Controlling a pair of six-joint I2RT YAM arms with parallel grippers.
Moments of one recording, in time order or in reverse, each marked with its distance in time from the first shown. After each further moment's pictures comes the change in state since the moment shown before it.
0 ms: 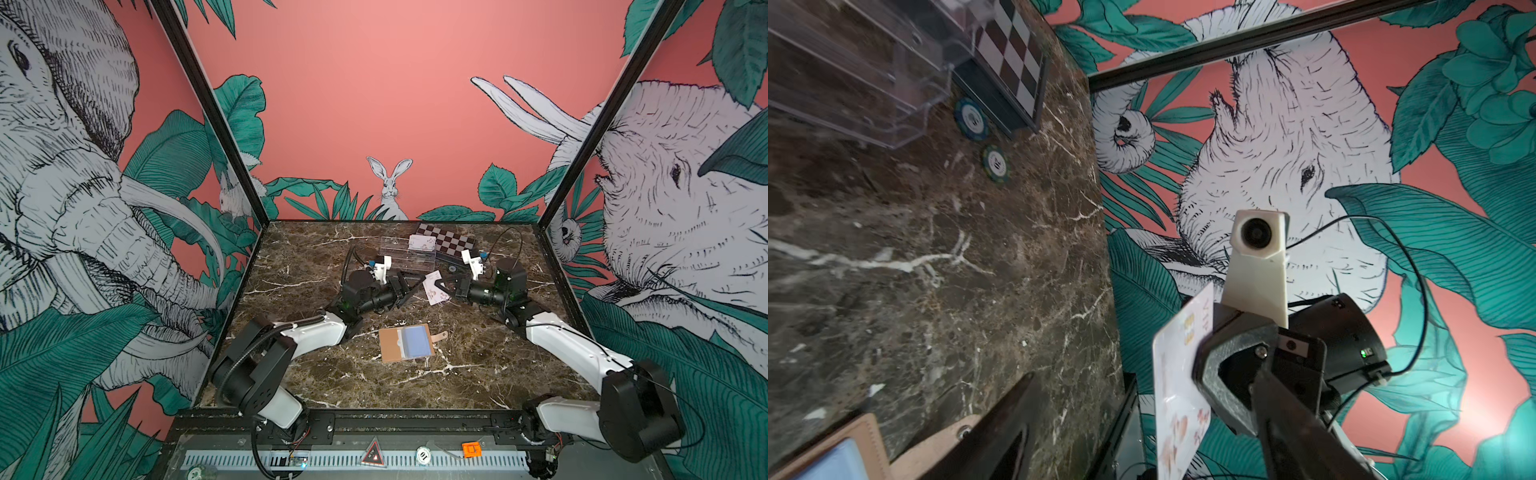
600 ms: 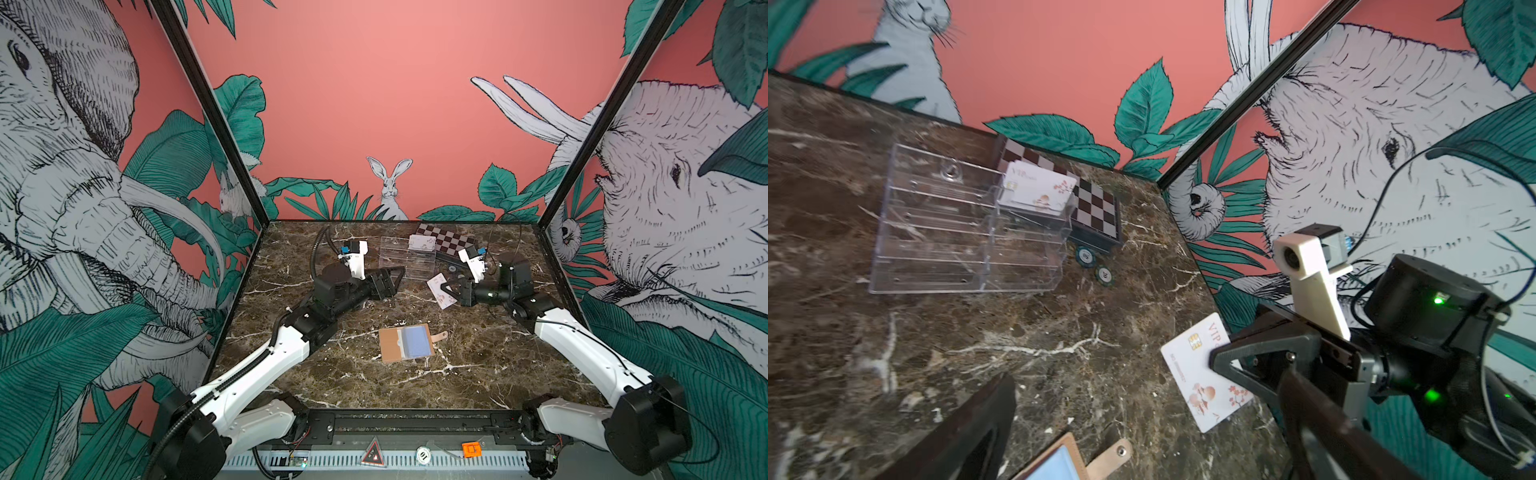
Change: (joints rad) left arm 0.012 -0.423 0.100 -0.597 -0.335 0.589; right arm -0.005 -0.047 0.128 -0.367 0.063 -0.591
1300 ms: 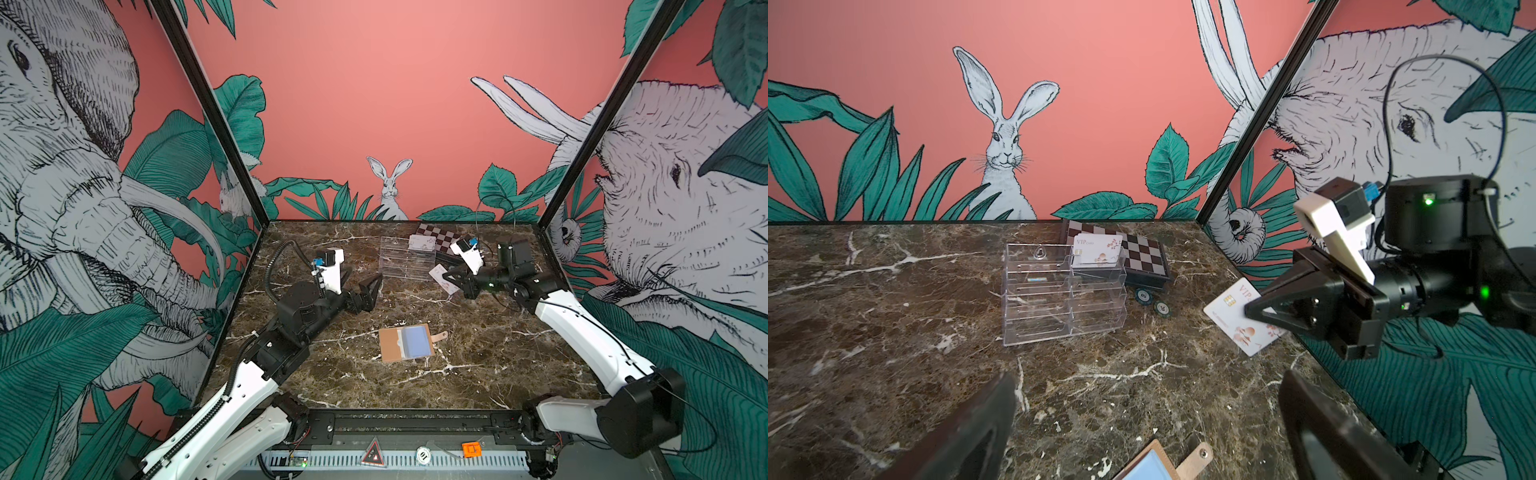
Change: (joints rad) left arm 0.003 -0.301 -0.039 -0.172 -0.124 0.267; right arm -0.011 0.094 0.237 -0.245 0.045 -0.497
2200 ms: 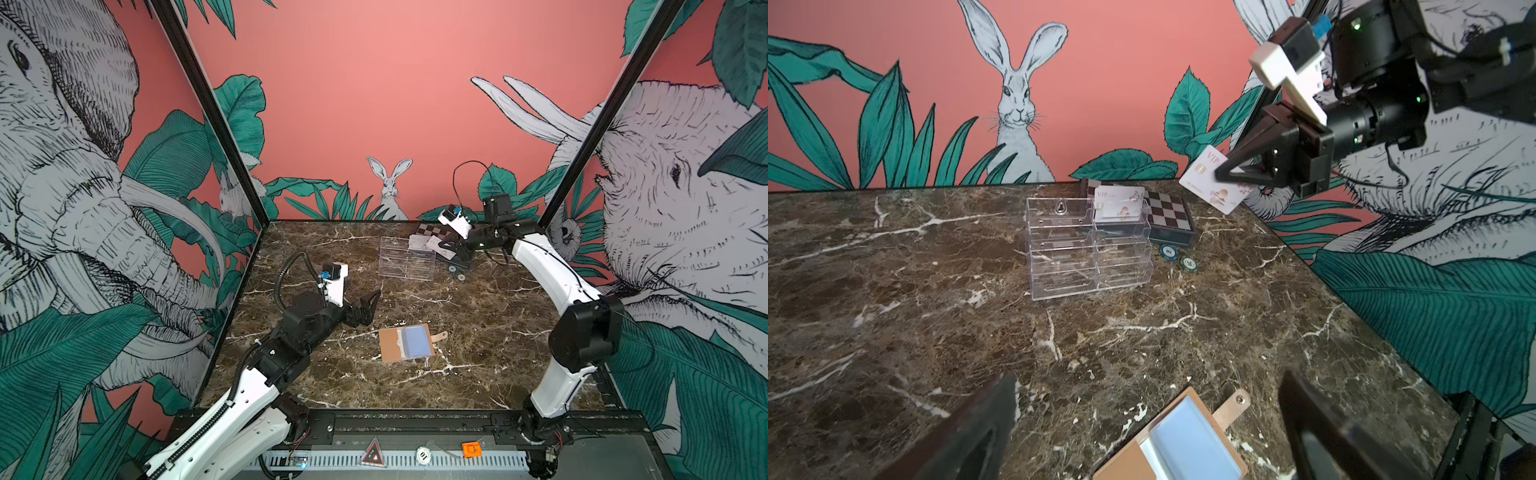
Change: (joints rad) left arm 0.000 -0.030 -0.113 -0.024 -0.008 0.068; right arm -0.085 0.542 0.647 -0.323 -0.037 -0.406
